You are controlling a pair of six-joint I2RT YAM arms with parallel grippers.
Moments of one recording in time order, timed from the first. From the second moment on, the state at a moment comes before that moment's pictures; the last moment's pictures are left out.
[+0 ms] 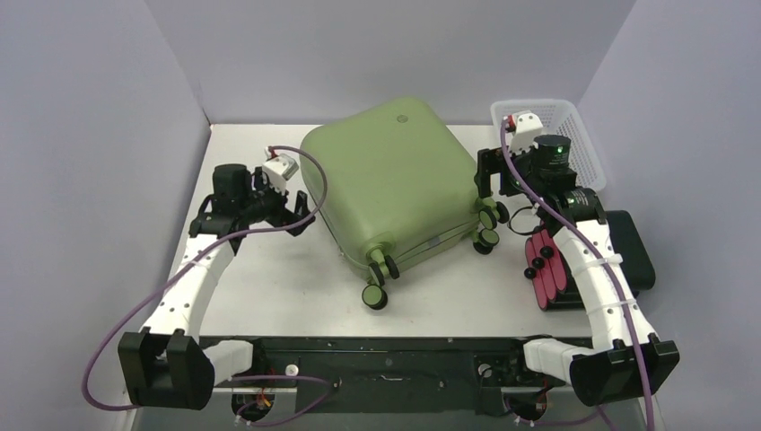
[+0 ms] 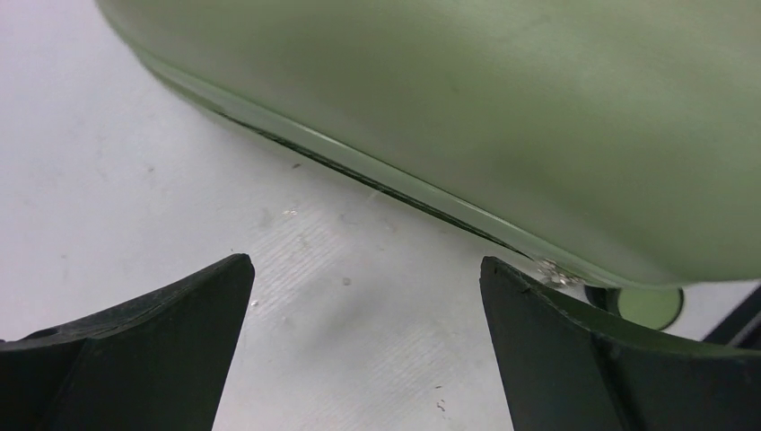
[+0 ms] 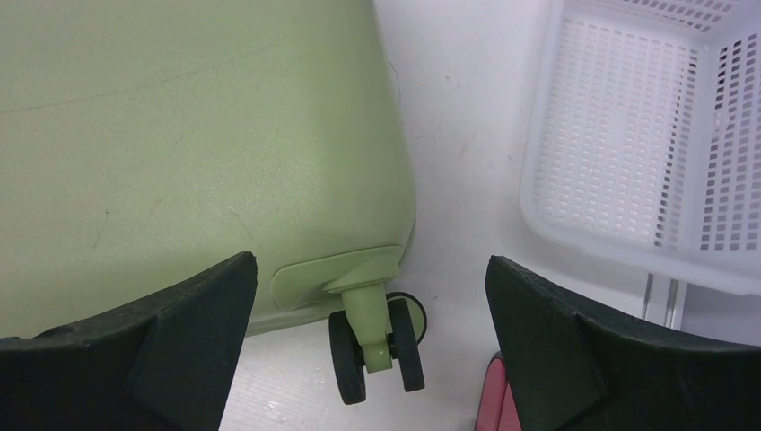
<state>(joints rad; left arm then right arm) -0.08 1.20 1.00 -0.43 0.48 0.21 0.15 1.19 1.29 -0.61 -0.12 -0.08</state>
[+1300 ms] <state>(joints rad) 0.04 1.64 1.45 -0.07 0.53 -0.05 0.20 1.10 1.26 -0.90 0.05 -0.28</state>
